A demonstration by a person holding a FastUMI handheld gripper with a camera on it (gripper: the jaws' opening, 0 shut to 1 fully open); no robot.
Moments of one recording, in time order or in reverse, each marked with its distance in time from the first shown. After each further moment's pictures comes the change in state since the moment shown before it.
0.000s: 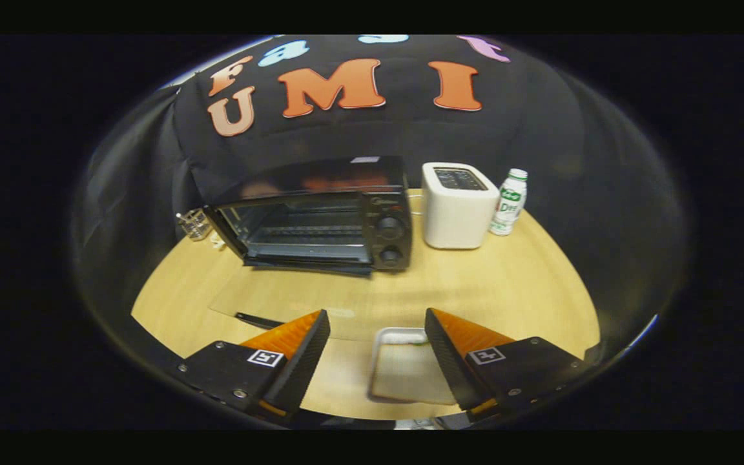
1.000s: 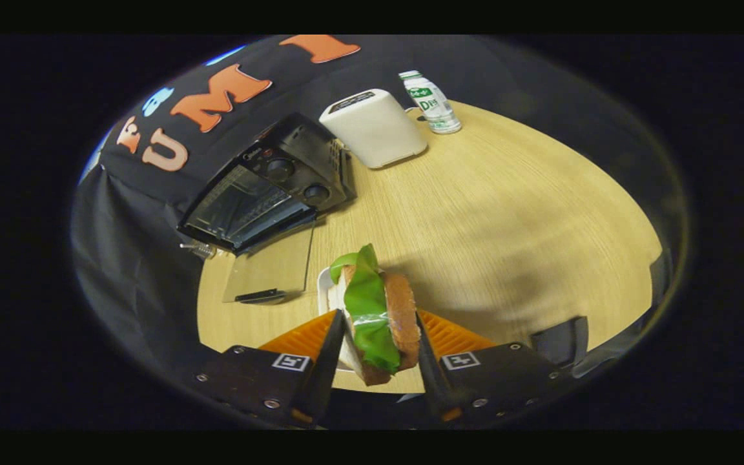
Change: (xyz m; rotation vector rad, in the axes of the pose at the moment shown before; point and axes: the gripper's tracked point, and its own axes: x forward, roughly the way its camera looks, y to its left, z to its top) arm 0.009 -0.032 -0.097 0.506 0.268 0.254
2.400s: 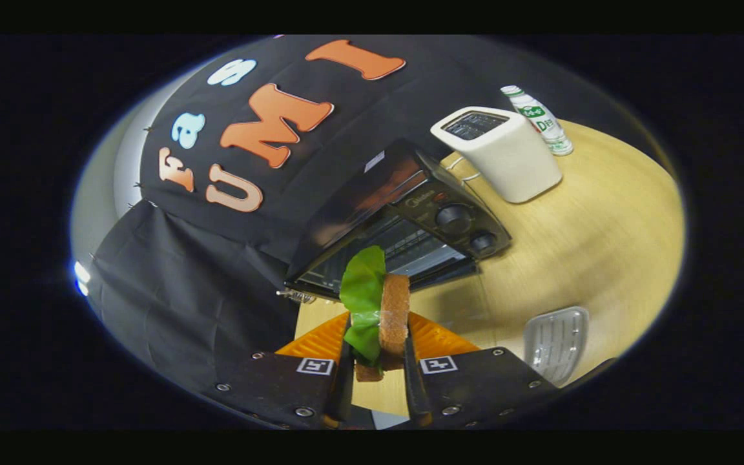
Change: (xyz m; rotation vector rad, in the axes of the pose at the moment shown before) arm 0.043 0.199 0.084 0.085 -0.174 0.342
